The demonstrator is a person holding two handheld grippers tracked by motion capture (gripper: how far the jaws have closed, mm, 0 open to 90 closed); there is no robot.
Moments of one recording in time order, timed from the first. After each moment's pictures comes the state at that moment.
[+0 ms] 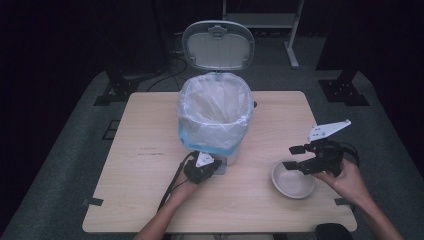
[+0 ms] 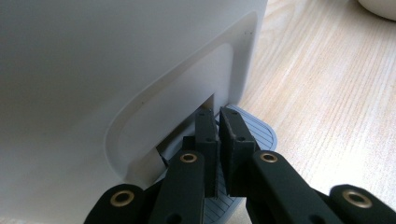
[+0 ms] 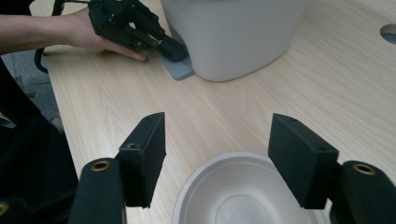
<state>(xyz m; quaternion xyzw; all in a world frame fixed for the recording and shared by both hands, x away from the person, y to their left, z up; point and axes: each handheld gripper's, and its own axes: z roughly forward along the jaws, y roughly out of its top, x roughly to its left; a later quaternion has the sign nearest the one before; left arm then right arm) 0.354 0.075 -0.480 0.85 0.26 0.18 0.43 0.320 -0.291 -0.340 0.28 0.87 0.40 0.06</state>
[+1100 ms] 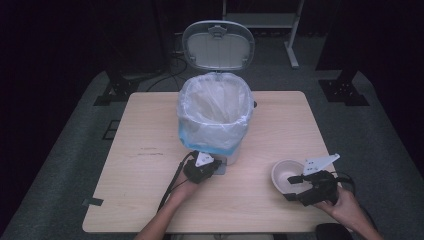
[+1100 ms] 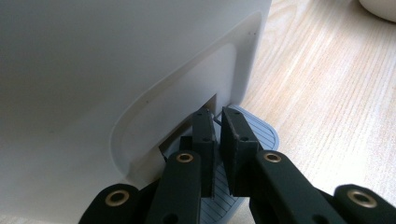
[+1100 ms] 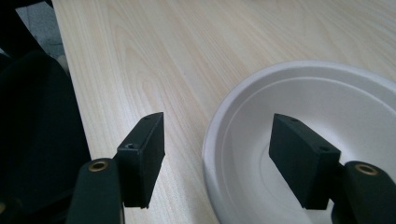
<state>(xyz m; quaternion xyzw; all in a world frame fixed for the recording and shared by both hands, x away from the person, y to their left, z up) 0.355 0.076 -0.480 0.85 0.26 0.18 0.43 0.288 -0.296 -0.421 0.25 0.90 0.36 0.03</state>
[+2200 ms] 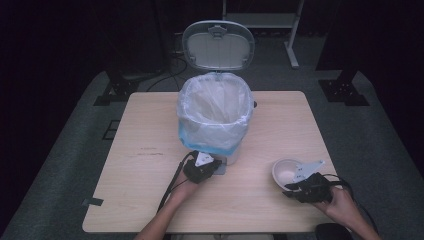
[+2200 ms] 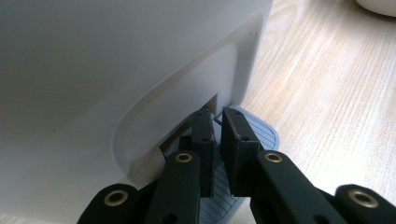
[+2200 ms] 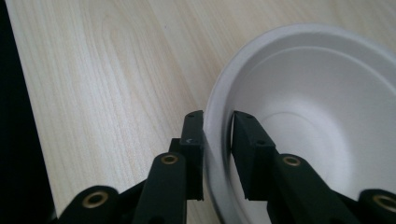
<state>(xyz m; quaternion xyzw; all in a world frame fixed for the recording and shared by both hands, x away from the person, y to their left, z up) 0.355 0.076 -0.480 0.85 0.26 0.18 0.43 0.289 -0.282 -0.431 0.20 0.94 0.28 0.08</state>
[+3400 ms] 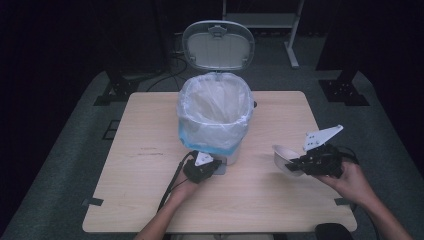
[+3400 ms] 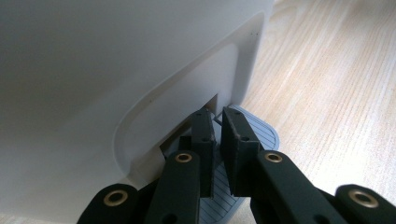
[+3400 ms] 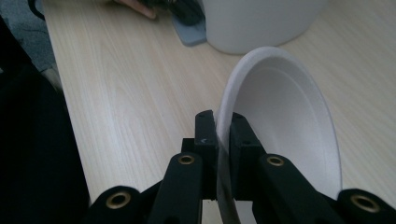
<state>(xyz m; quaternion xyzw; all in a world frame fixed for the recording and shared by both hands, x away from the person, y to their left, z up) 0.356 0.077 -0.480 0.84 0.26 0.18 0.43 0.312 -0.281 -0.333 0.22 0.91 0.34 0.08</state>
